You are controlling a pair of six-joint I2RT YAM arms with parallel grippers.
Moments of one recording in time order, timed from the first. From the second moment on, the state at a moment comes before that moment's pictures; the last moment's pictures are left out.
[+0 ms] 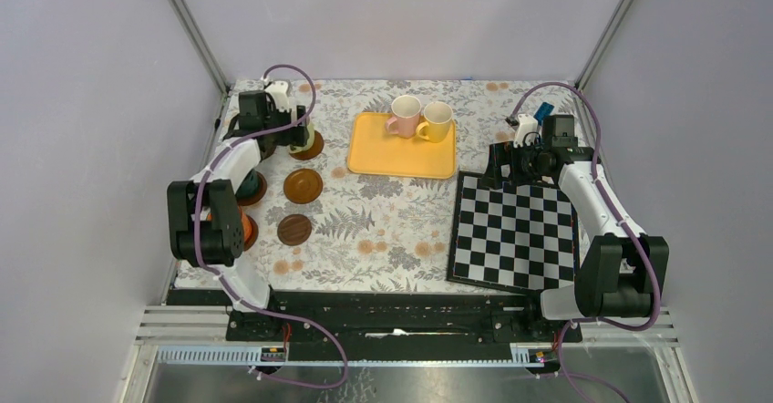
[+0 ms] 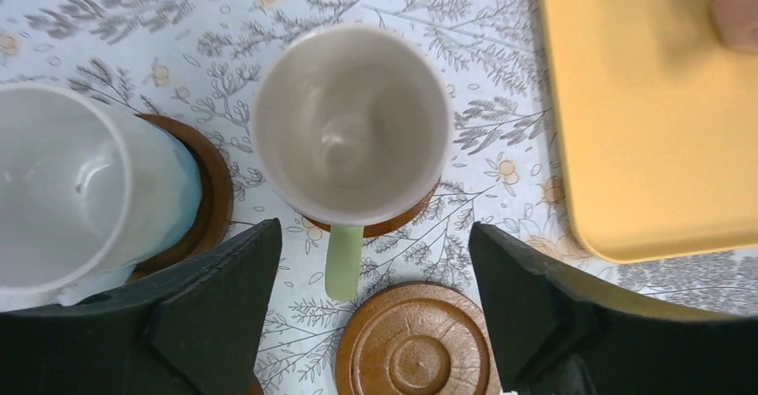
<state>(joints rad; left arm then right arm) 0.04 1.73 1.21 -0.13 0.23 0.08 -0.01 1.40 1.04 -0.63 -0.52 -0.15</state>
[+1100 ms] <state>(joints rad) -0.47 1.98 1.58 -0.29 0.14 0.12 -0.01 1.40 1.05 -0.65 -0.57 -0.11</state>
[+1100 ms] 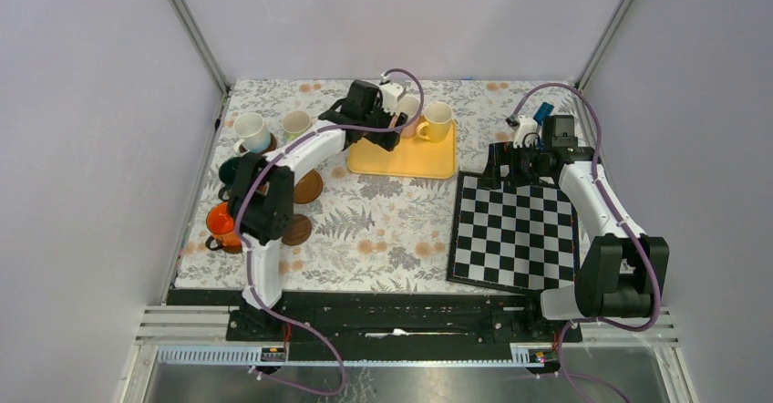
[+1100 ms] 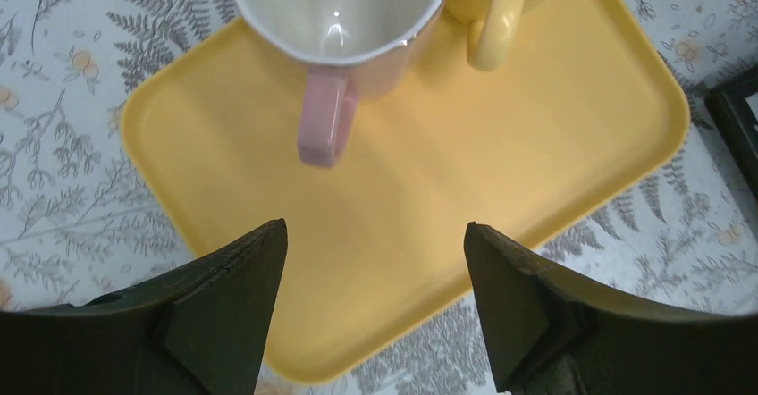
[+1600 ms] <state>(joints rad) -0.47 2.24 1.88 -0.37 0.15 0.14 -0.02 1.37 1.05 -0.66 -0.57 -0.11</state>
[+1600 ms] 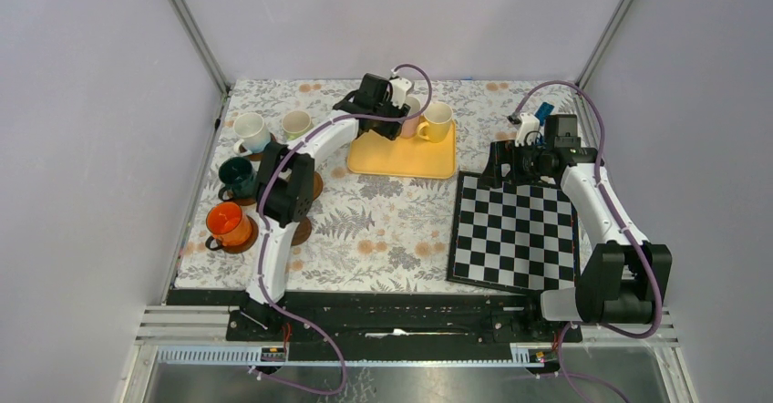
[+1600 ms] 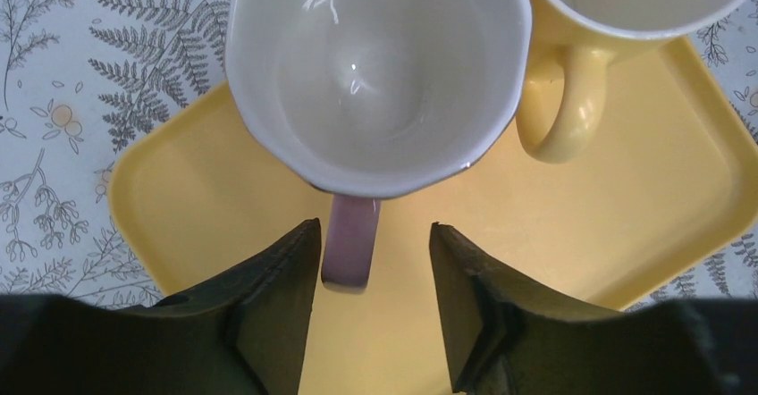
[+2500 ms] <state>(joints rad) -0.47 2.09 1.68 -0.34 0.15 0.14 -0.02 1.36 1.05 -0.66 -0.57 -0.12</state>
